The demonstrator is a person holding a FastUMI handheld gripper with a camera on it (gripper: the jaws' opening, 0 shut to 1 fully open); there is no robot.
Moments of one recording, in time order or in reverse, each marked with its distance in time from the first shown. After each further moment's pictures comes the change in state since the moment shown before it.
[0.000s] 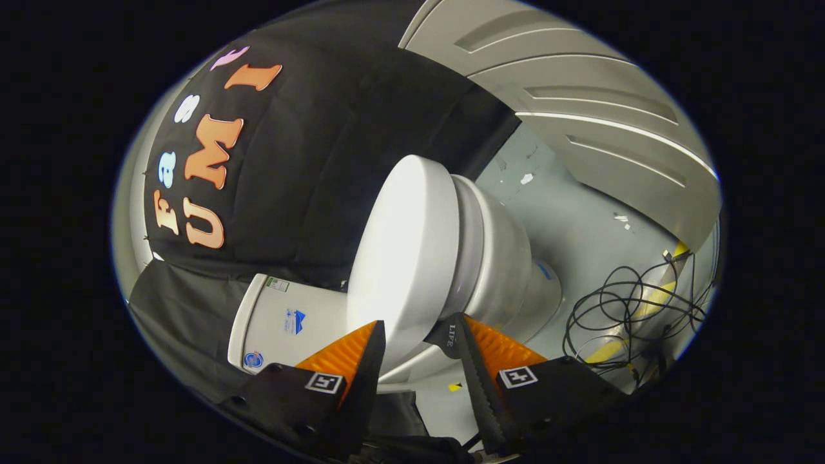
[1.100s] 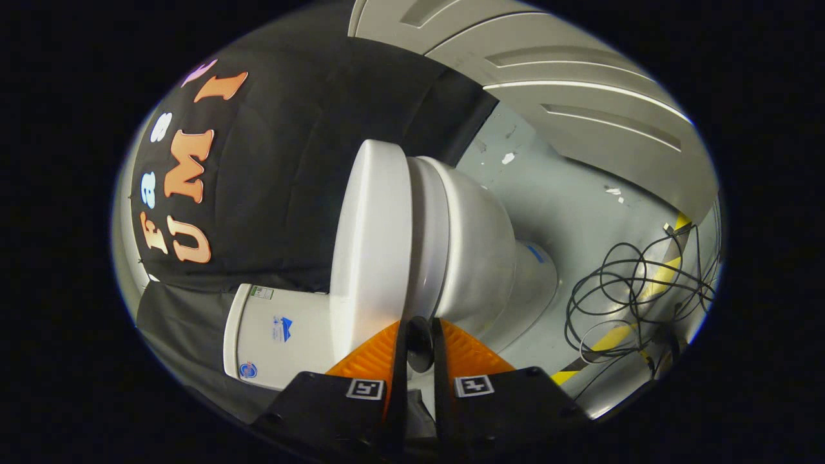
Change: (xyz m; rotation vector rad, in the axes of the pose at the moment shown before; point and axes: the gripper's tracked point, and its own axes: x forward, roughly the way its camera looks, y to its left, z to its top) arm 0.041 -0.027 -0.020 0.121 0.040 -0.015
